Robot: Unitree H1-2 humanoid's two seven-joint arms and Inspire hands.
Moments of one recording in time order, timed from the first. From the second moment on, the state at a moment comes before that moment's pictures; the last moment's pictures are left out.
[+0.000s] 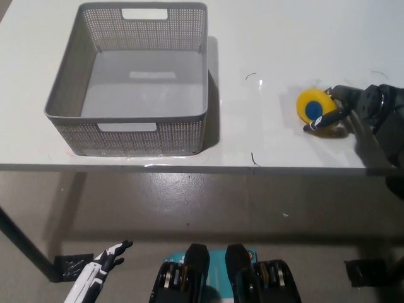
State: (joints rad) left_arm 0.11 0.23 -0.06 0.10 0.04 -0.23 -0.17; right_arm -1.18 -0.30 0.48 1.38 -0.56 0.04 0.30
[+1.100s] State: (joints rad) left_arm 0.09 0.24 -0.06 0.10 0.10 -0.22 -0.17; right_arm -1.10 -0.28 0.33 1.39 -0.50 -0.18 -0.17
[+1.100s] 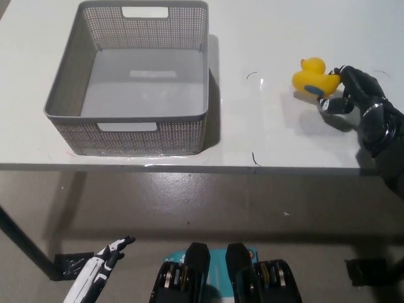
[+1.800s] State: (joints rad) left_arm 0.08 0.24 -0.06 0.10 0.10 -0.22 -0.17; right_arm -1.28 -0.16 0.27 1.30 -0.45 -0.24 -0.22
